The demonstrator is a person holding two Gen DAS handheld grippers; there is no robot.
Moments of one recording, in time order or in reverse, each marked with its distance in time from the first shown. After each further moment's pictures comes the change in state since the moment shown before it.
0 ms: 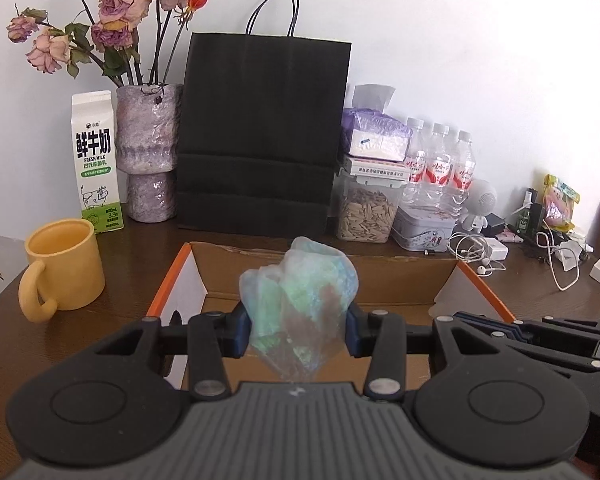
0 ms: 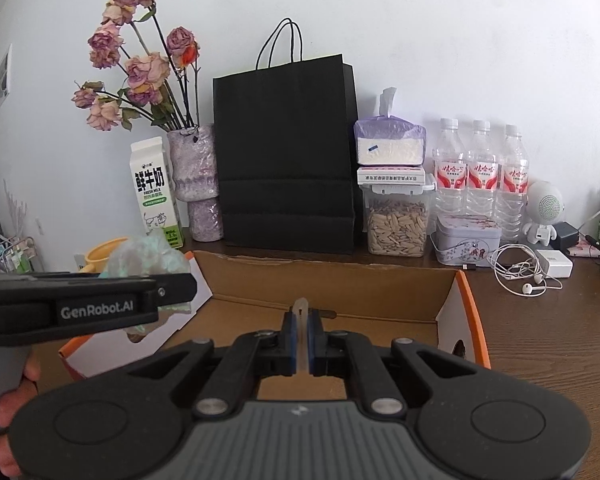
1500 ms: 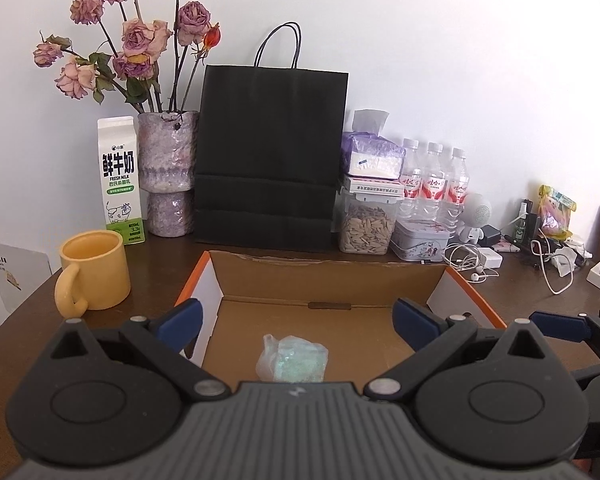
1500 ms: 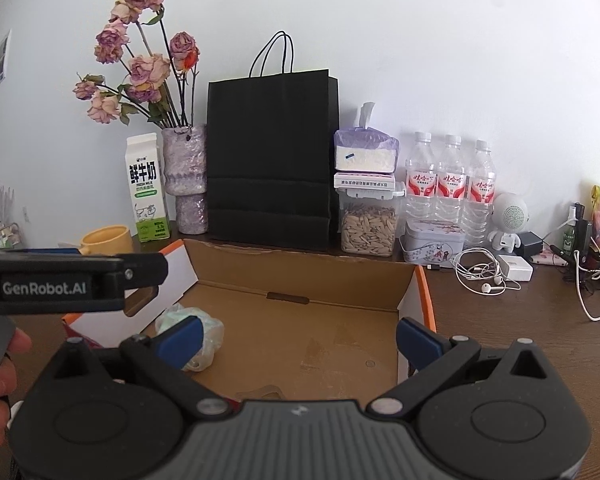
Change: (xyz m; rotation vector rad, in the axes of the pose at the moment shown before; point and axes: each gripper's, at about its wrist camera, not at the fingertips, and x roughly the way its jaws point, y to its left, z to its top) left arm -0.057 -0.008 -0.012 0.012 -0.077 0.033; right arm -0.053 0.004 -0.015 -0.052 -0.021 -0.083
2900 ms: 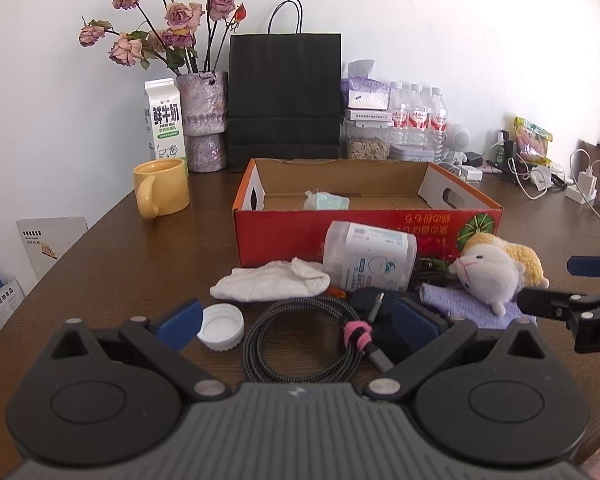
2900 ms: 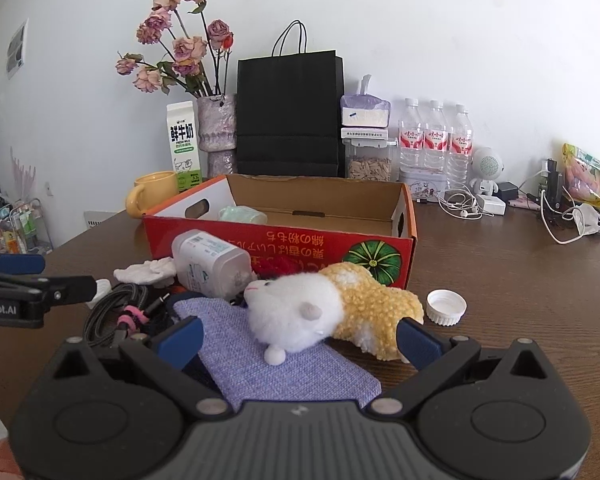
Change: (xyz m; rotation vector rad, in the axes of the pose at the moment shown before) left arm -0.141 0.035 -0.103 0.093 0.108 0.017; right arm -0.132 0.021 -0.097 0.011 0.064 0.022
